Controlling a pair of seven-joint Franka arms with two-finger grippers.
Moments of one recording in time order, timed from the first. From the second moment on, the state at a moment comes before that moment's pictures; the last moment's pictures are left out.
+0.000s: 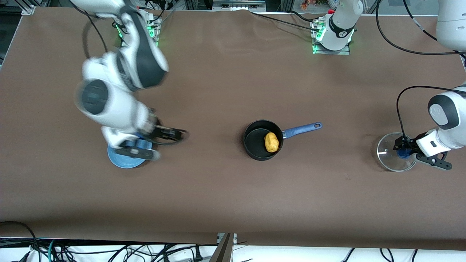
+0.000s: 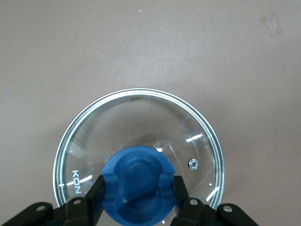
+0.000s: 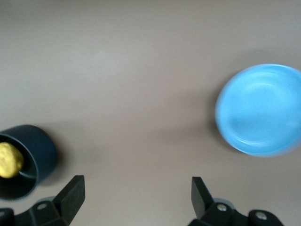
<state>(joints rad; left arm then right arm) 0.22 0.58 0.11 -1.74 -0.14 2.28 0.73 0.62 0.51 -0.36 -1.25 0.29 1.69 0.44</state>
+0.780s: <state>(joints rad) 0.21 0.53 0.10 -1.71 -0.18 2.17 0.69 0.31 0.05 -0.15 -1.58 0.09 1.56 0.22</state>
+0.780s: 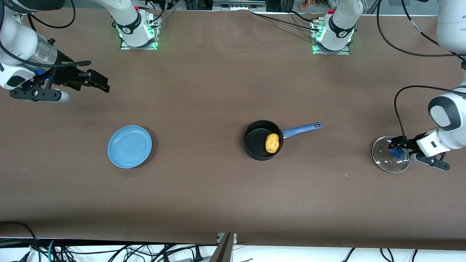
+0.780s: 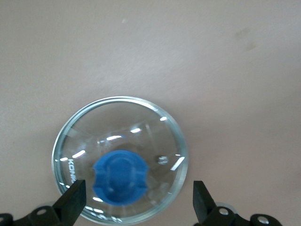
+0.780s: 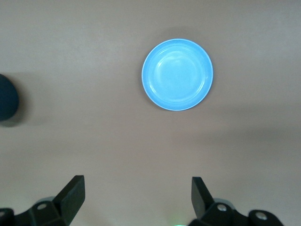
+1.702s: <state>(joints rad) 0.04 0.15 -0.01 -1.57 -0.01 1.58 0.00 0.13 0.05 0.00 -1.55 0.00 1.59 0.17</state>
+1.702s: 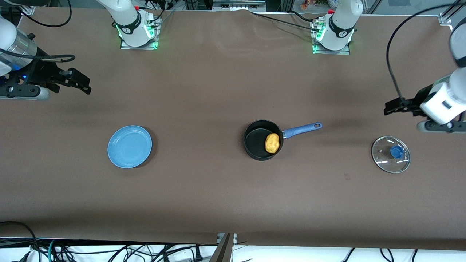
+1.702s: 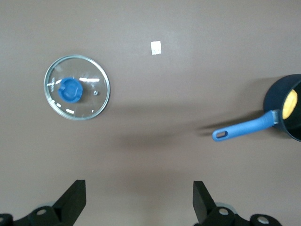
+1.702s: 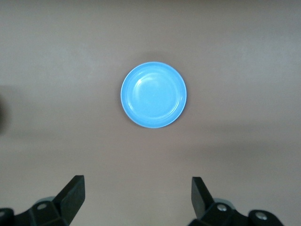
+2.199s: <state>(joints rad) 0.04 0.13 -0.03 -1.51 -0.01 1.49 -0.05 0.13 0.07 0.02 -1.53 -0.02 1.59 0.16</state>
